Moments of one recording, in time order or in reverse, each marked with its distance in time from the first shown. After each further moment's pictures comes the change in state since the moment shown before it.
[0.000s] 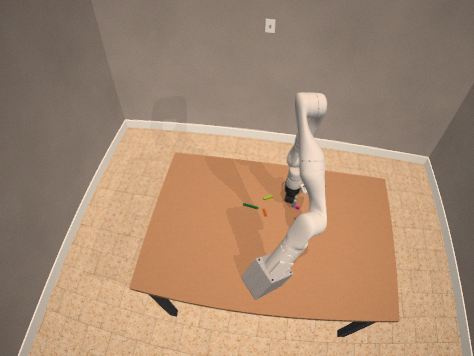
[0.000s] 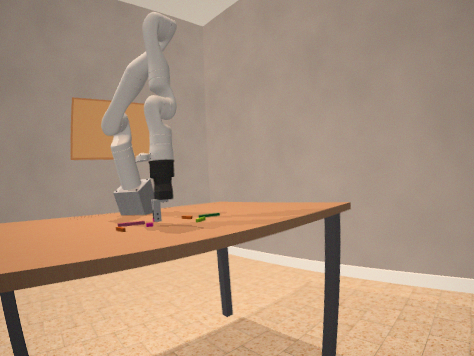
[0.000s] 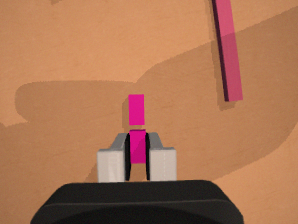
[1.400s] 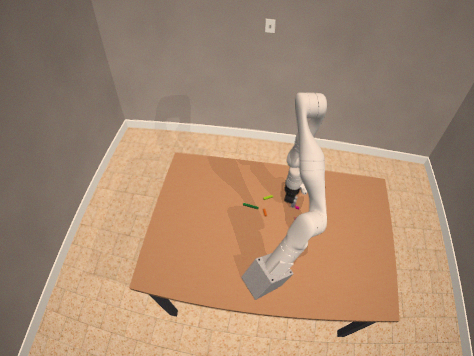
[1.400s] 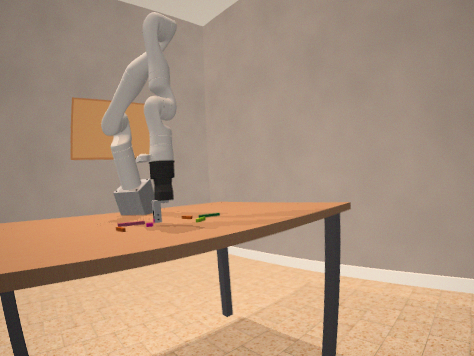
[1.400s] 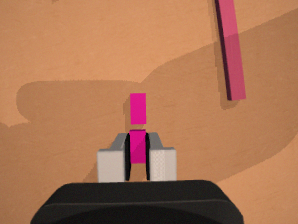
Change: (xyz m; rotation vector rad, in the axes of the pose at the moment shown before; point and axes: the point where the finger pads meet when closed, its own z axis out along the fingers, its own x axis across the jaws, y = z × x) arm -0.001 0.001 0.002 -0.002 -0.002 0.000
